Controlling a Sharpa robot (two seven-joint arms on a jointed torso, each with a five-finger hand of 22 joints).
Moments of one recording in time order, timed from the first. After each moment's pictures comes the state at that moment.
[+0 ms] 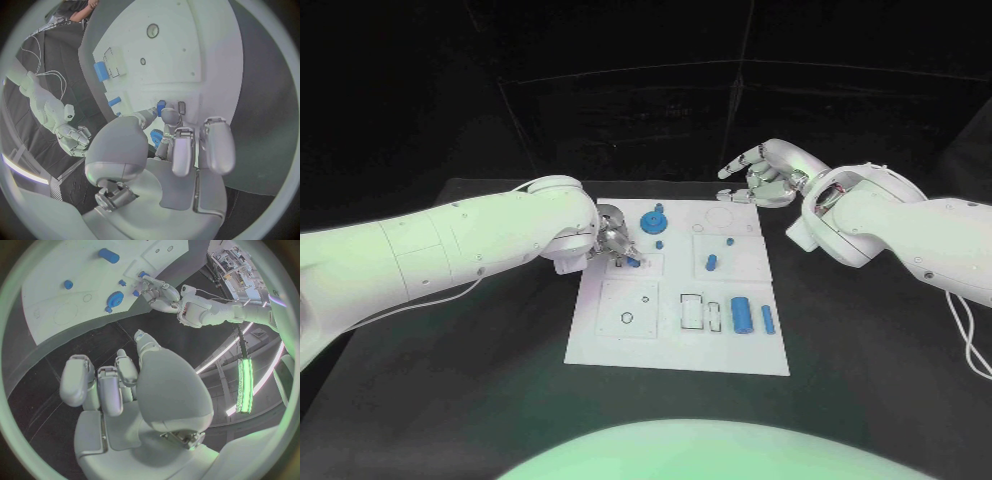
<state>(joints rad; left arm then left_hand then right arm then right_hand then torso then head) 1.25 -0.61 -0.10 1.31 -0.97 0.15 -0.59 1.14 -0.02 0.54 0.13 0.07 0.76 0.06 0.85 0.40 1.16 -0.02 1.10 0.76 1.47 -0.08 1.54 1.31 0.08 1.47 0.03 1.37 1.18 1.26 -0.79 -0.02 1.47 -1.07 -0.34 -0.07 1.42 -0.10 0.08 0.23 0.29 0.81 0.17 0.16 0.07 1.35 0.08 1.22 1.25 1.47 0.00 1.50 1.31 0.09 1.38 0.11 1.39 1.13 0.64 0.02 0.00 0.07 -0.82</state>
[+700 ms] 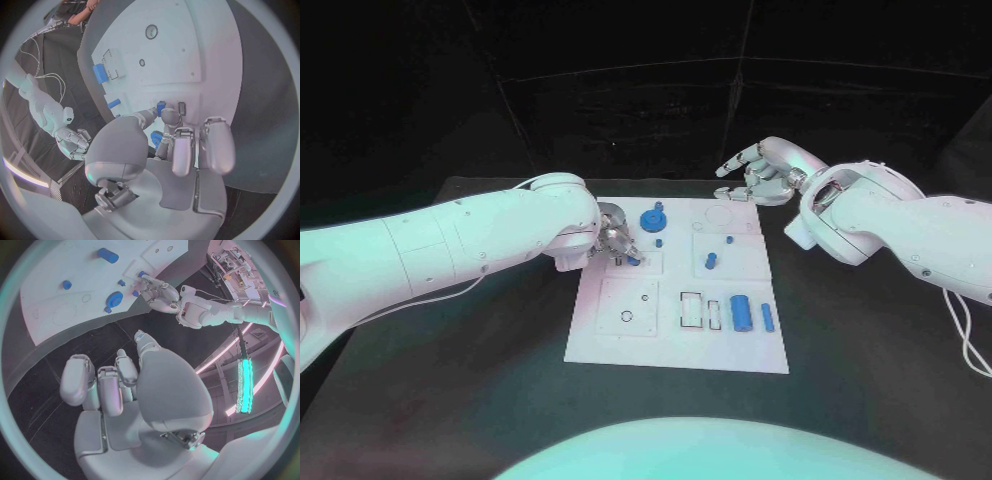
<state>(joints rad) 1.25 -0.60 -0.10 1.29 -0.98 0.17 -0.59 1.14 -0.02 0.54 0.13 0.06 0.76 0.06 0.85 0.41 1.16 -0.02 1.11 0.77 1.47 -0.08 1.54 1.31 0.08 1.47 0.03 1.37 1.18 1.26 -0.79 -0.02 1.47 -1.07 -0.34 -0.07 1.42 -0.09 0.08 0.23 0.29 0.81 0.17 0.16 0.07 1.35 0.08 1.22 1.25 1.47 0.00 1.50 1.31 0.09 1.37 0.10 1.39 1.13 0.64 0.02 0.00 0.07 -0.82</state>
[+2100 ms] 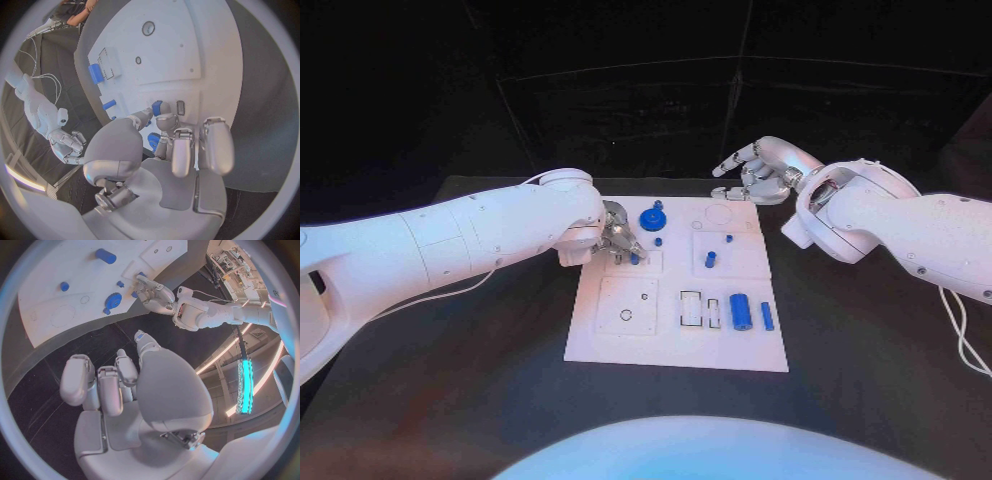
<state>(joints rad) 1.25 -0.55 -0.10 1.22 -0.98 0.22 -0.61 0.98 -0.05 0.46 0.12 0.07 0.82 0.03 0.90 0.42 1.22 -0.04 1.18 0.85 1.47 -0.09 1.55 1.31 0.08 1.46 0.01 1.38 1.21 1.26 -0.78 -0.02 1.47 -1.07 -0.33 -0.07 1.42 -0.09 0.08 0.23 0.30 0.81 0.17 0.16 0.07 1.35 0.08 1.22 1.25 1.47 0.00 1.50 1.31 0.09 1.37 0.10 1.39 1.13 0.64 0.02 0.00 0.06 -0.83</state>
